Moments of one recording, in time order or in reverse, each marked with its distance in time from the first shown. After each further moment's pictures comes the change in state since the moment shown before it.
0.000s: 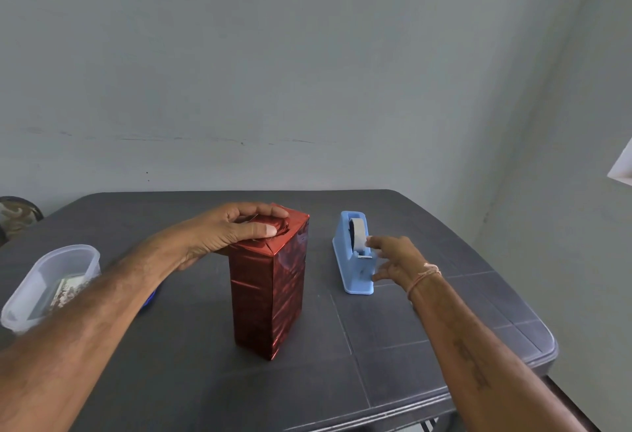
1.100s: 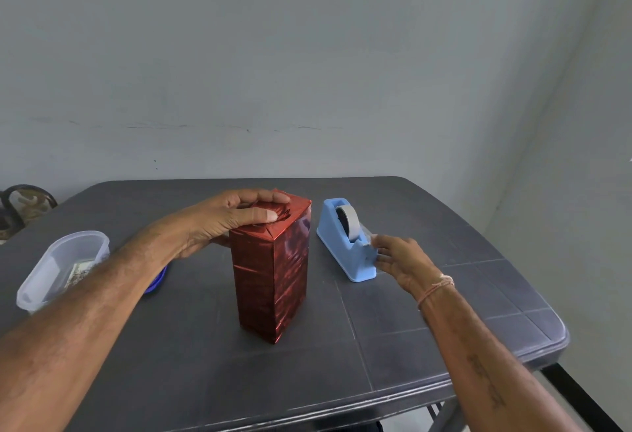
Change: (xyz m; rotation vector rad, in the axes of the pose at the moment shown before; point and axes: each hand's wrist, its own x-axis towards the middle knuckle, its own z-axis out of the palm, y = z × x) left_hand -0.005 0.004 0.005 -0.011 0.019 -0.099; right_hand 0.001 0.034 -0.009 0.143 -0.116 -0.035
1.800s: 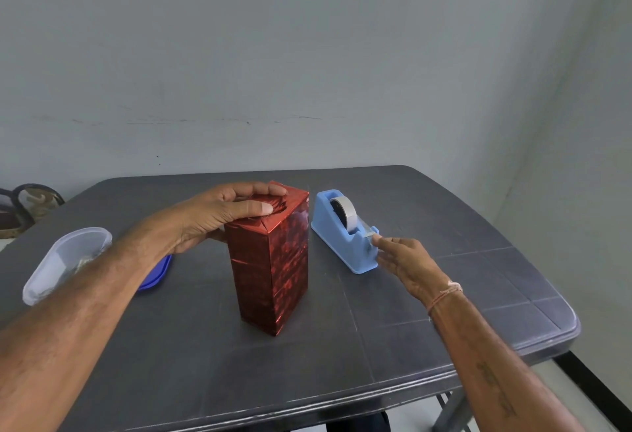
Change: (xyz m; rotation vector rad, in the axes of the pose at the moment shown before) left_hand -0.001 0.001 0.001 0.014 0.021 -0.033; right_hand 0.000 0.025 -0.014 -0.008 -0.087 -0.093
